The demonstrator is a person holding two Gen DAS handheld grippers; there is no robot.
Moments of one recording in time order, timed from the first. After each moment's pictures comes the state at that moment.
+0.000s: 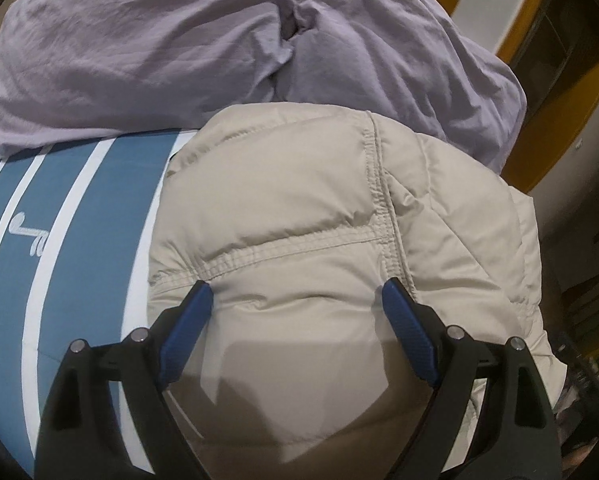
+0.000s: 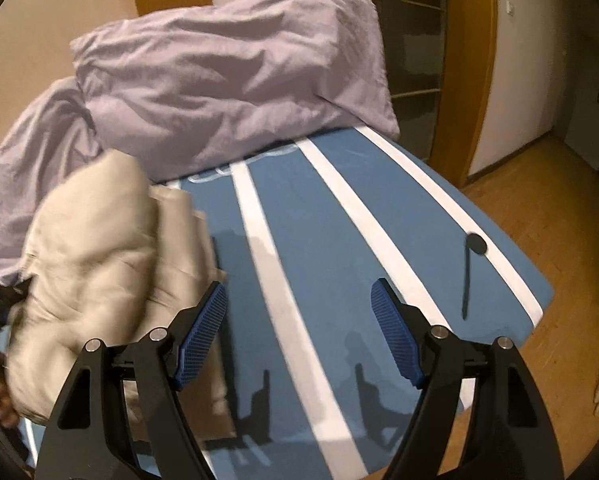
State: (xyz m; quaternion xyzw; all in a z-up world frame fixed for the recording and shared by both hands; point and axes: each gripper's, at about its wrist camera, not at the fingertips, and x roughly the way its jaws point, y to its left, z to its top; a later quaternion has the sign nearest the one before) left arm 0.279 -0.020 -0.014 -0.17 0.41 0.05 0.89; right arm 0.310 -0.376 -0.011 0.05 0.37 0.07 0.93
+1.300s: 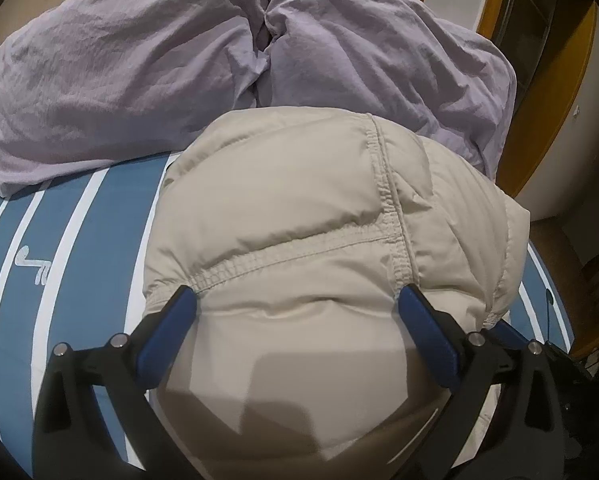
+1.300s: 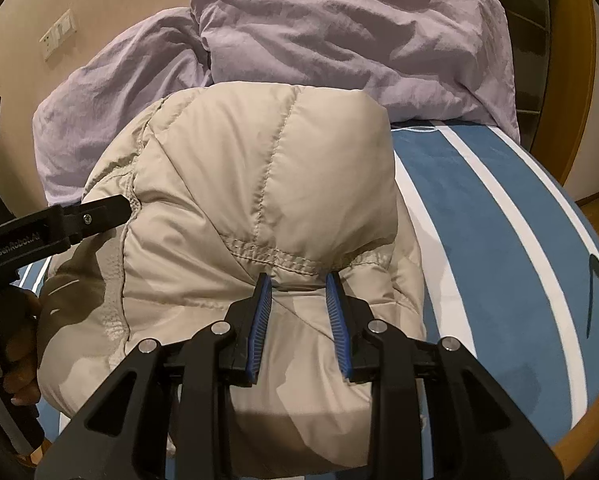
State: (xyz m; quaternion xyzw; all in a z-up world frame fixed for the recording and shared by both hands) left arm 0.282 -0.042 -0.020 -0.11 0.40 0.06 0.91; right arm 0.305 -0.279 -0.063 0.01 0.36 0.23 0.90
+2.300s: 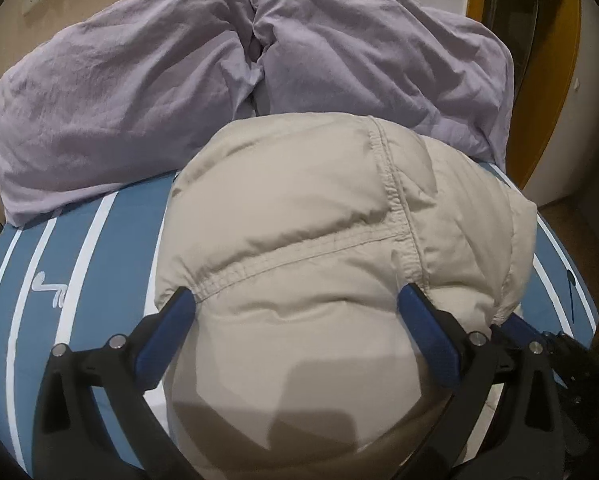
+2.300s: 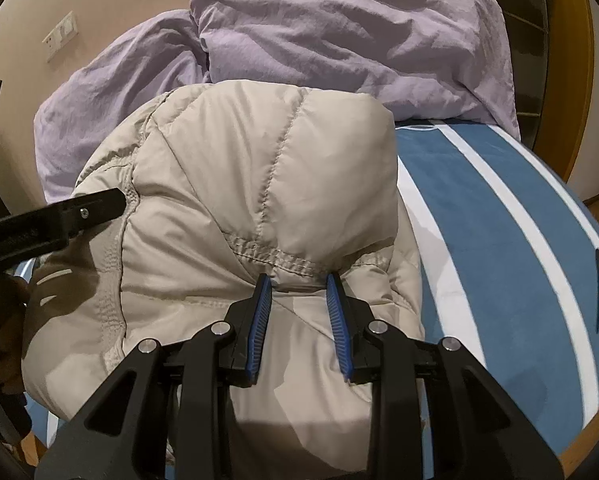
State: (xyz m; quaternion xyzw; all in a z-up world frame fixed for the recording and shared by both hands) left arm 0.284 -0.049 -0.024 -0.06 0.39 0.07 0.92; right arm 0.306 -0.283 -0.072 0.01 0.35 0.24 0.91
